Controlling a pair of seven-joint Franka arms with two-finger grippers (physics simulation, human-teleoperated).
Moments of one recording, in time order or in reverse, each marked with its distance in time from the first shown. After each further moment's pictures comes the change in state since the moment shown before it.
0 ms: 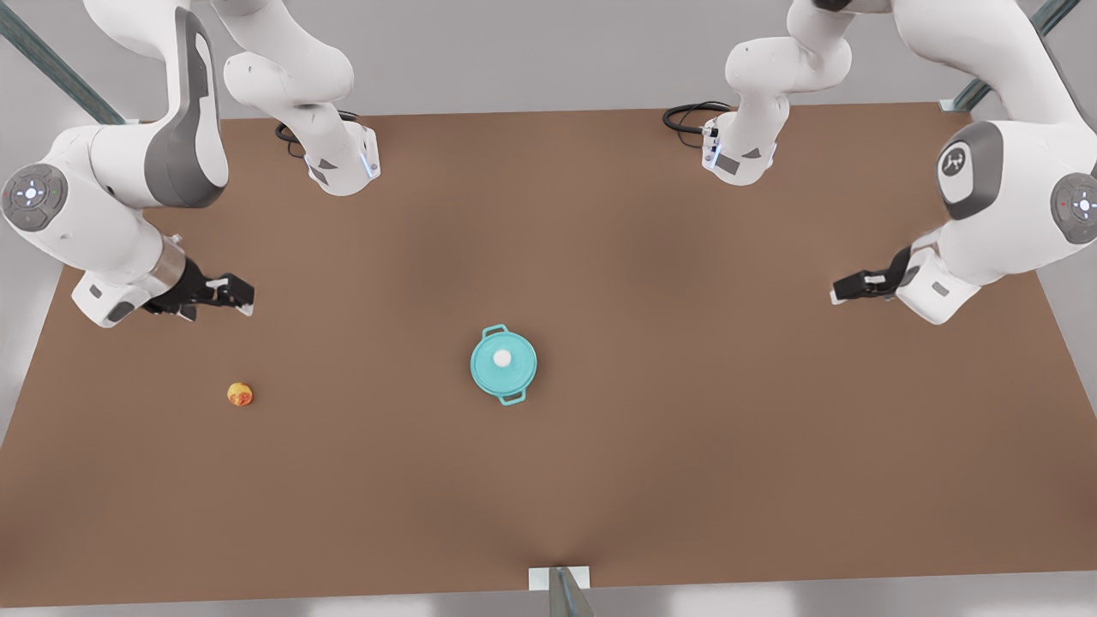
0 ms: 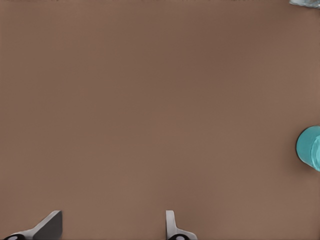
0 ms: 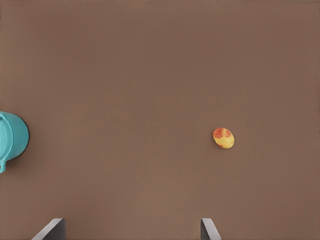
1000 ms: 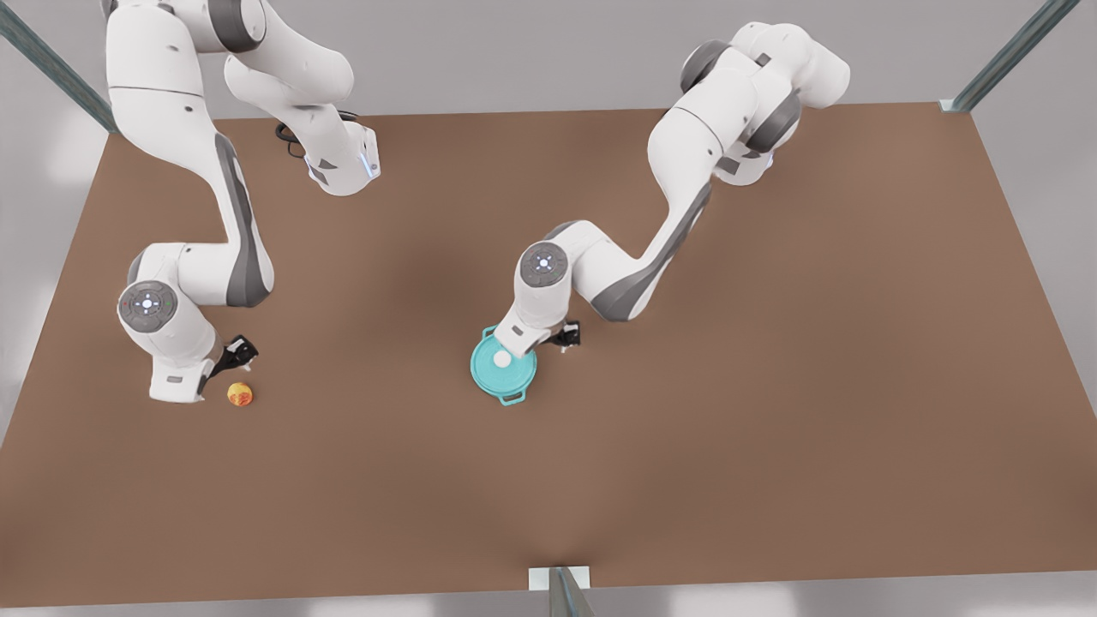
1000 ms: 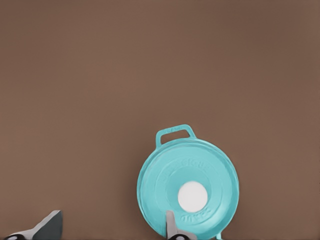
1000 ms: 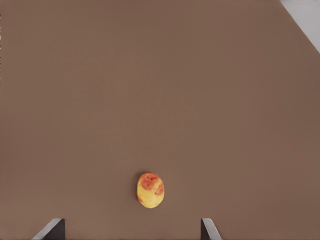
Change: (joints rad) left arm -0.697 0.701 -0.155 0.443 0.318 0.437 -0.776; right arm -0.083 0.248 -0.001 -0.250 -0.282 0.561 -0.577
